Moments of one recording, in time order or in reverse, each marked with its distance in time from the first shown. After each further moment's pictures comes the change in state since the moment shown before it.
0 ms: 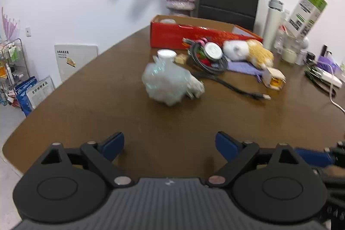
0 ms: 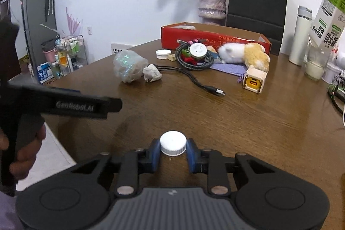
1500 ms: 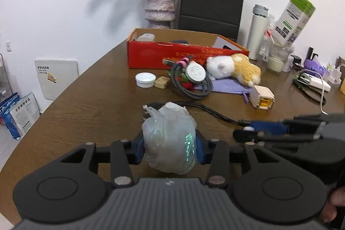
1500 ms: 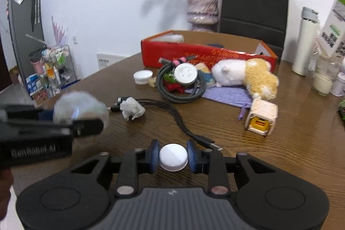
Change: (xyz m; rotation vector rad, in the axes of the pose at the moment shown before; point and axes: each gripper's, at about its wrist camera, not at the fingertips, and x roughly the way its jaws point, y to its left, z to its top) left arm 0.019 -0.007 0.040 0.076 -0.031 -0.114; right arm 0.069 -0.021 0.066 0.062 -0.019 -0.043
